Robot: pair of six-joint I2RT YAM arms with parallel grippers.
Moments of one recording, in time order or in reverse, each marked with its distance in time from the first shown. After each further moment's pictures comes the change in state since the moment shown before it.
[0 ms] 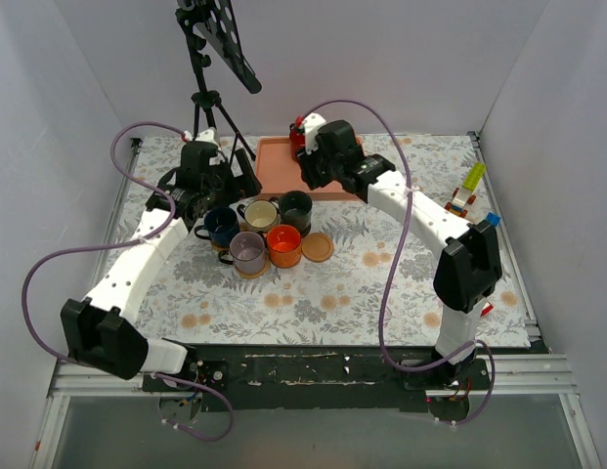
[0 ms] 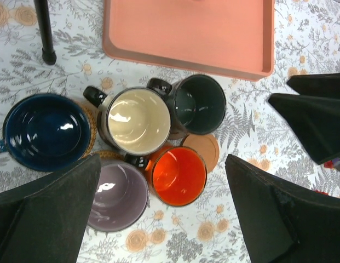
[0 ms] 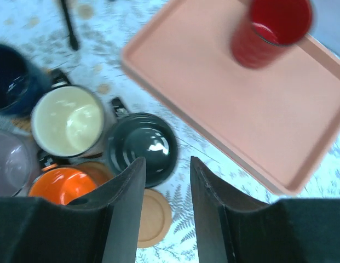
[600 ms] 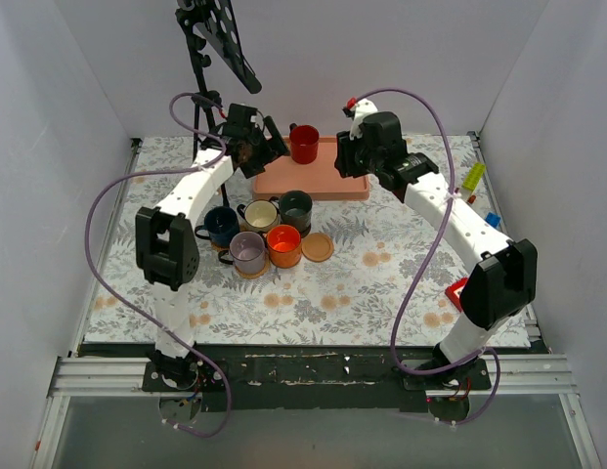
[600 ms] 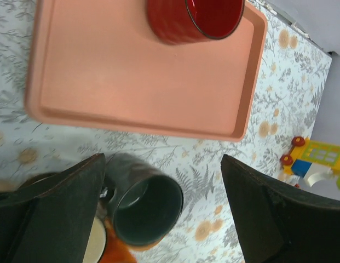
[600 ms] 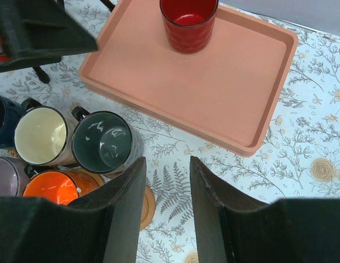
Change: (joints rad) left arm -0.002 0.649 0.557 -0.001 0.071 -0.195; right arm -0.189 -0.181 -0.130 0.014 0.017 0.191
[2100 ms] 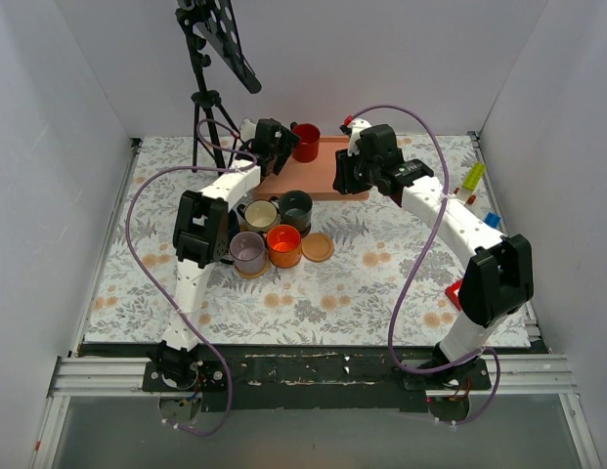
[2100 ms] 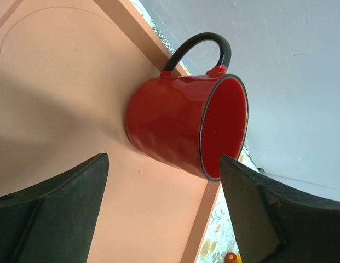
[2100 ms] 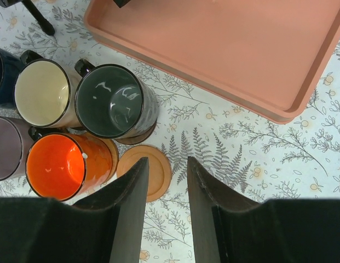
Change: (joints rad) left arm -0.032 0.452 0.201 0.431 -0.212 -0.451; right arm -0.011 0.010 -0.081 -0.060 -0.118 0.045
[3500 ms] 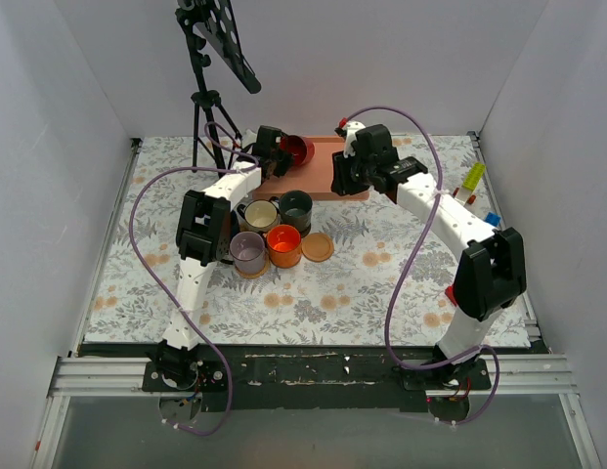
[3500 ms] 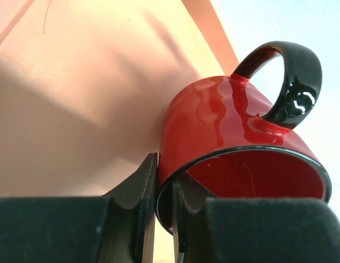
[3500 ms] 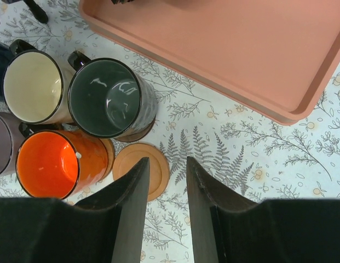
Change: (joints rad) left arm 0.008 0.055 0.023 -0.104 0.050 -0.034; right arm 0.000 0.043 0.023 -0.022 -0.022 -0.026
